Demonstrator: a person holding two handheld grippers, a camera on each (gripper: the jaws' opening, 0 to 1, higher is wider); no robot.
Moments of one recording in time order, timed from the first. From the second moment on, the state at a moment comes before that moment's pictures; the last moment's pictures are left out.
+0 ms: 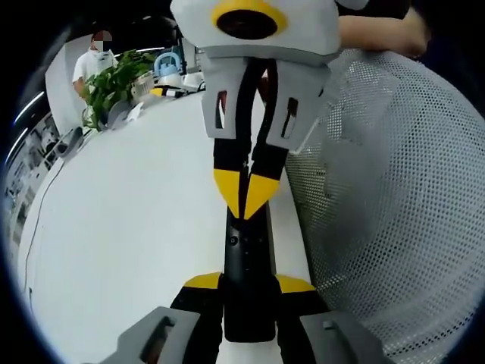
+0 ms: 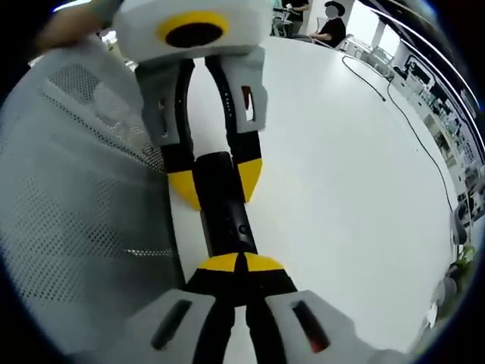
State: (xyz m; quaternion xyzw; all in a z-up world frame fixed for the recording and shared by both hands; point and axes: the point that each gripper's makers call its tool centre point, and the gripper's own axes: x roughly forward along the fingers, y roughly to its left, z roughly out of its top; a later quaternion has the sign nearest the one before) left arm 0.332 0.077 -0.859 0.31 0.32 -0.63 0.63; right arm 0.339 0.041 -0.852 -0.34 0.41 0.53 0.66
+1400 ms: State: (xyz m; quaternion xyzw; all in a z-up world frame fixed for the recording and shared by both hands) left arm 0.331 0.077 -0.859 0.31 0.32 -0.63 0.64; right arm 0.336 0.042 -0.847 -0.36 0.38 0.54 0.66
